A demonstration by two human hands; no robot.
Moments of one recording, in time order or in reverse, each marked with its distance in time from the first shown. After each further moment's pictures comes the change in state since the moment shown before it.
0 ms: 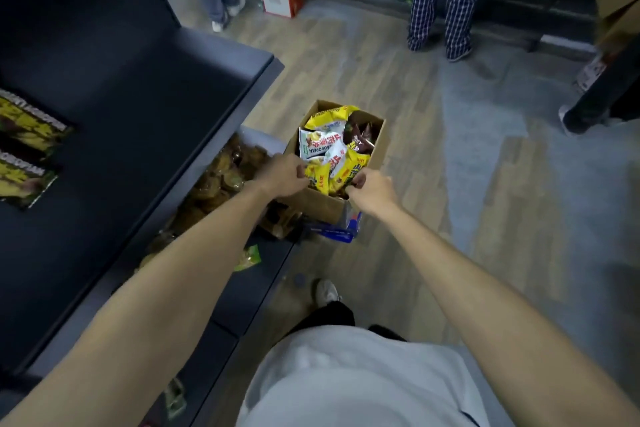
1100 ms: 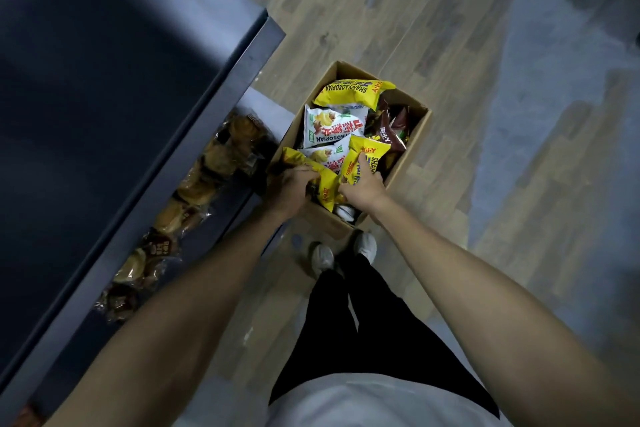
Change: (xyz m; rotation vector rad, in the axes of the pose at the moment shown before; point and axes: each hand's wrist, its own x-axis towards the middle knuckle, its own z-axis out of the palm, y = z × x) left_hand 0.138 -0.069 0.111 -0.277 -0.102 -0.075; right_hand 0.195 0.018 0.083 0.096 -0.496 0.367
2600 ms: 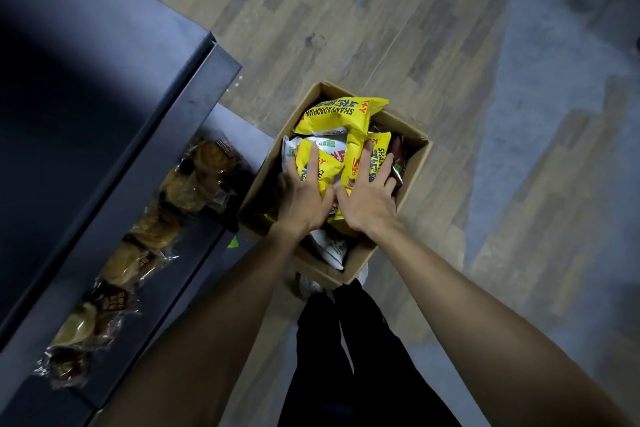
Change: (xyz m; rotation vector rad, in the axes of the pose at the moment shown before) left_hand 0.103 0.021 0.042 0.027 0.155 -0.219; right_hand 0.076 -0.012 -0.021 -0.427 0.373 -0.160
